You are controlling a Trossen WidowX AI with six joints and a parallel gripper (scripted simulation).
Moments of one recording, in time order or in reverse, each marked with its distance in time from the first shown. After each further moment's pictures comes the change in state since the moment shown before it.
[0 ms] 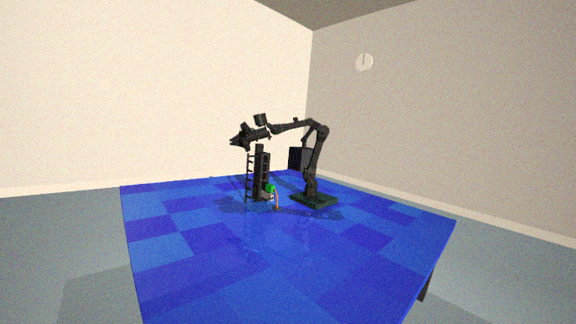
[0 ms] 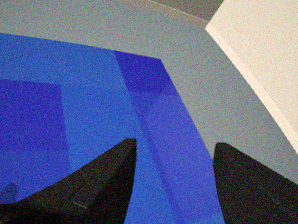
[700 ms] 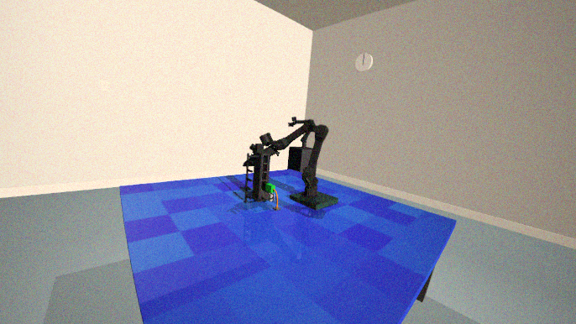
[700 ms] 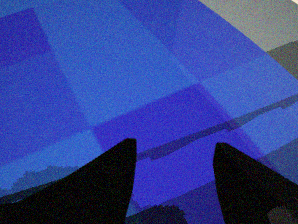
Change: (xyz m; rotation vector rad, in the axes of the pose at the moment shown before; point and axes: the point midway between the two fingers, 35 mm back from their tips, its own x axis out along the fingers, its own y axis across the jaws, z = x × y) arm -0.021 -0.016 -0.174 0.397 0.221 0.003
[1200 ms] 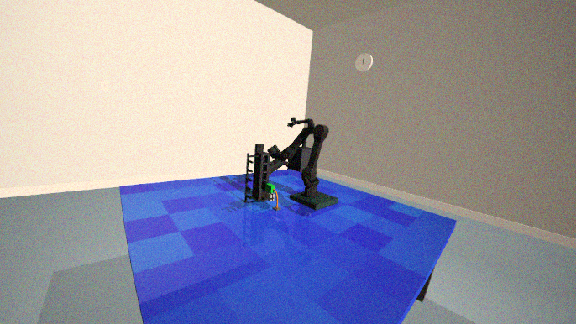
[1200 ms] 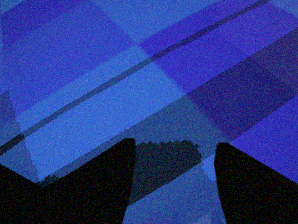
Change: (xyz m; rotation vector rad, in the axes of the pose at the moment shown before) arm -0.018 0.020 -0.095 0.238 0.071 0.171
